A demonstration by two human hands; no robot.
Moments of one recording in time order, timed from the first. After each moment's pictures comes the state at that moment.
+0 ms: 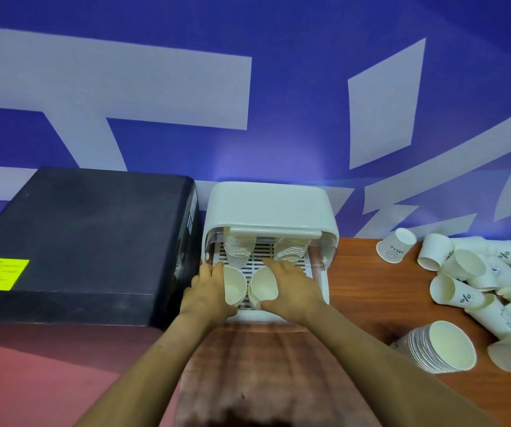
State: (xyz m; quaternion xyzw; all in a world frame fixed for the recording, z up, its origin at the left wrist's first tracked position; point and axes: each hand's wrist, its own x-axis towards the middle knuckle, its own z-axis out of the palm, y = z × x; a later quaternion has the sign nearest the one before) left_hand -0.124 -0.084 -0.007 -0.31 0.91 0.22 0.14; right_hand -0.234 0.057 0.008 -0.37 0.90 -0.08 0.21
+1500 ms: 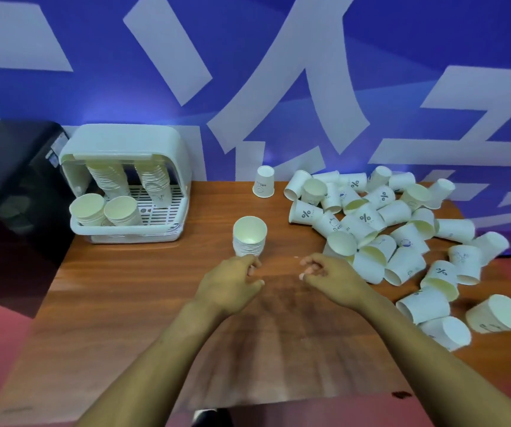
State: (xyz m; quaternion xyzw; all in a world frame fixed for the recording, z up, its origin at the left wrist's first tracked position) left_hand -0.160 0.322 0.041 -0.18 0.92 0.35 0.06; right_hand -0.286 0.513 0.037 -0.25 0.88 -0.29 0.27
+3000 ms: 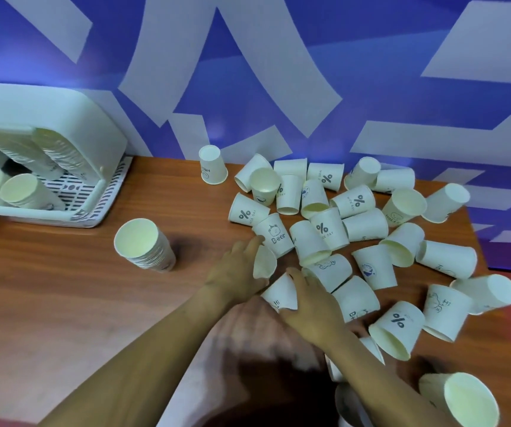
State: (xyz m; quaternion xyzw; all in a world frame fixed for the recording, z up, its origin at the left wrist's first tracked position) left_hand -0.376 0.457 -0.028 -0.26 0.91 0.29 0.14; right_hand -0.444 0.624 -0.058 -0.35 0.90 -0.12 0.25
